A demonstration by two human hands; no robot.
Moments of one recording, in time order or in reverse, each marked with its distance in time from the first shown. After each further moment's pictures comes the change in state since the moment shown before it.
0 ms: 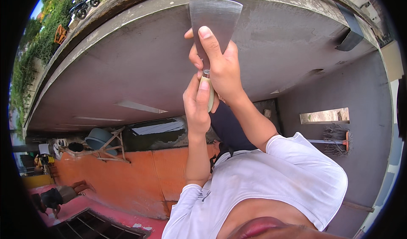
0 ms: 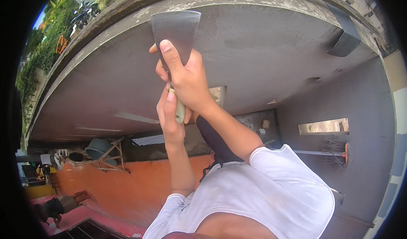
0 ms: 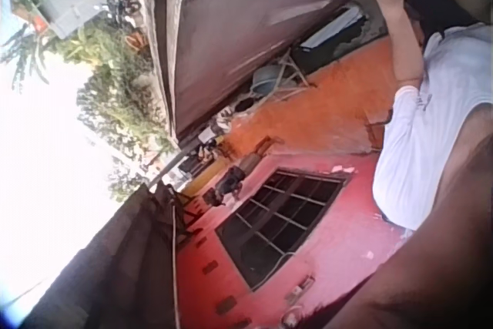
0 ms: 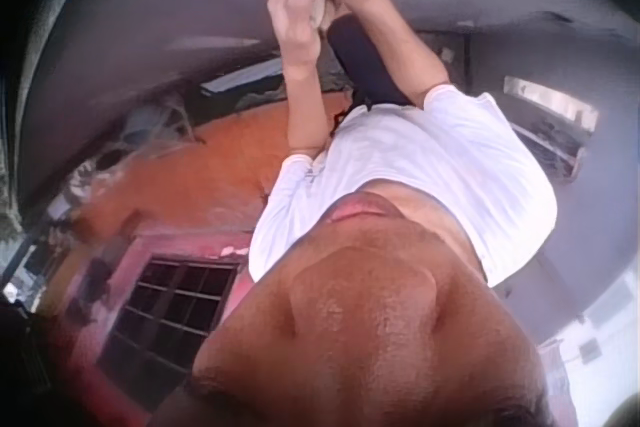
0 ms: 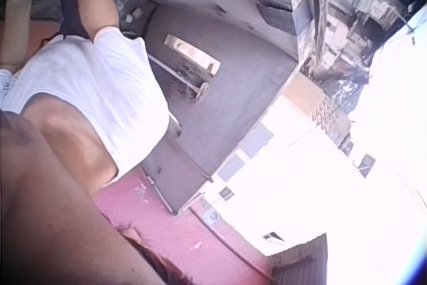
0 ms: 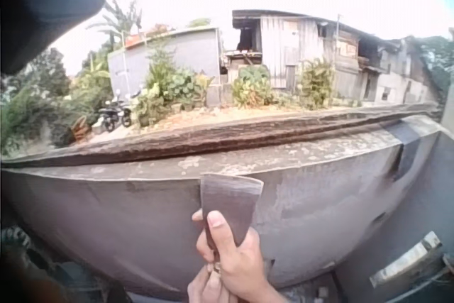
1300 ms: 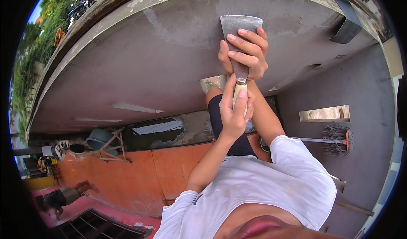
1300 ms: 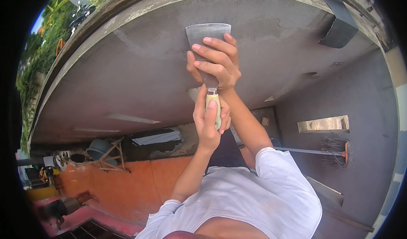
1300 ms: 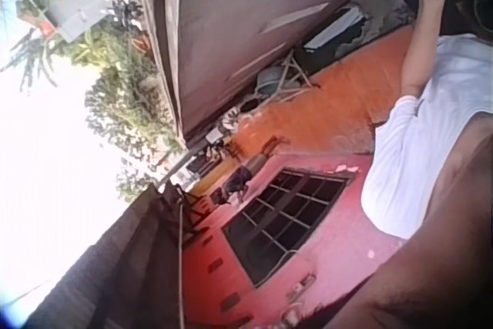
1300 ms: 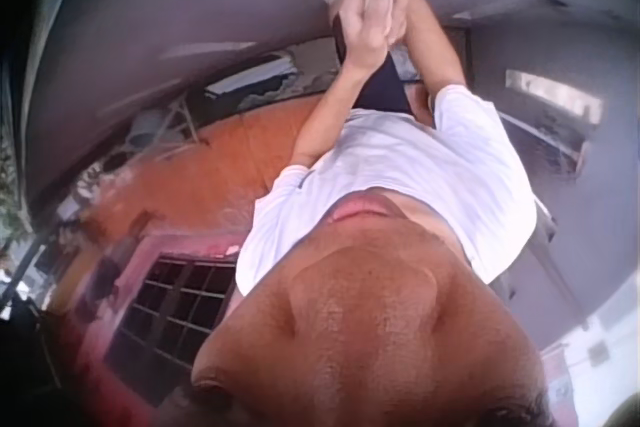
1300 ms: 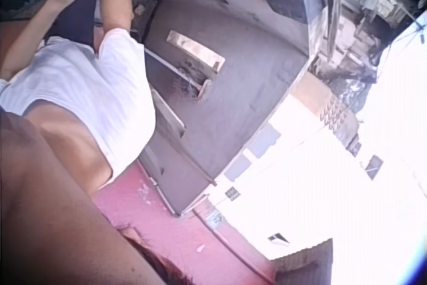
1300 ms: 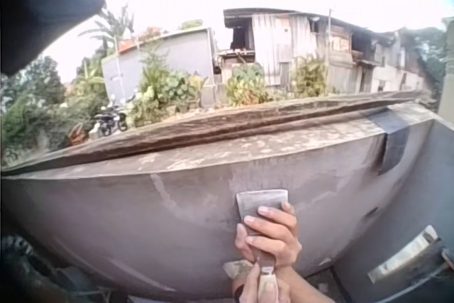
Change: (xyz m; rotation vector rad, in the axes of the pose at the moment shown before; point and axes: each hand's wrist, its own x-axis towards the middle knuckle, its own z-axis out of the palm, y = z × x) left_hand -0.037 -0.070 0.100 -0.283 -0.098 -0.122; right_hand 0.026 0.055 -0.126 -0.768 0.425 -1.359
